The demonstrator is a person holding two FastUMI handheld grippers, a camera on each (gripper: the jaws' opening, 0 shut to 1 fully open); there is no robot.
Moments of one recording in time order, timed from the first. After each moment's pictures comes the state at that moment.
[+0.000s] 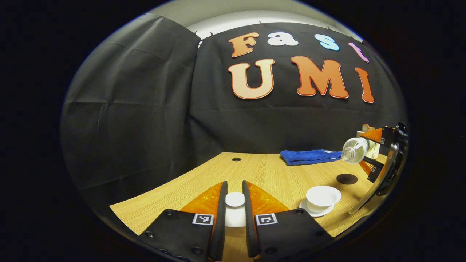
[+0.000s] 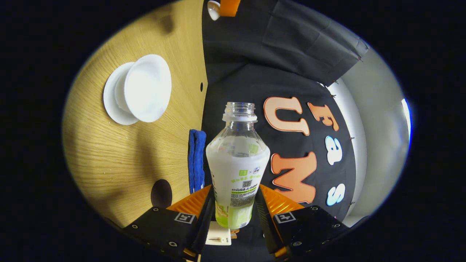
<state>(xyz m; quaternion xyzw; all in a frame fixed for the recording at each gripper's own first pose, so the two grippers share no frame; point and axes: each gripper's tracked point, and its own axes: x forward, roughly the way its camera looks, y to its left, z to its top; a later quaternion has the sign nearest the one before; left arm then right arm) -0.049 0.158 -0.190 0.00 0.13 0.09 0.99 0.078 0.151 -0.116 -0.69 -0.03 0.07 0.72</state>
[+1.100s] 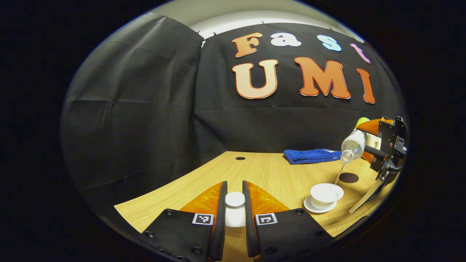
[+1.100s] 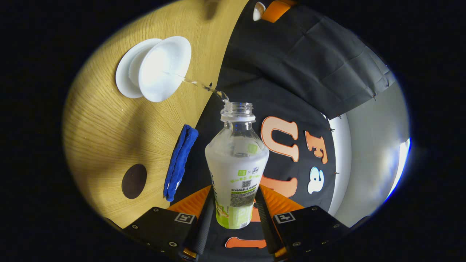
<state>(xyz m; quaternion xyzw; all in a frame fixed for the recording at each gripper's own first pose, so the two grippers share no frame) -0.059 0.172 -0.191 0.00 0.13 0.10 0.99 0.091 0.159 -0.086 -0.78 -0.10 0.07 0.62</state>
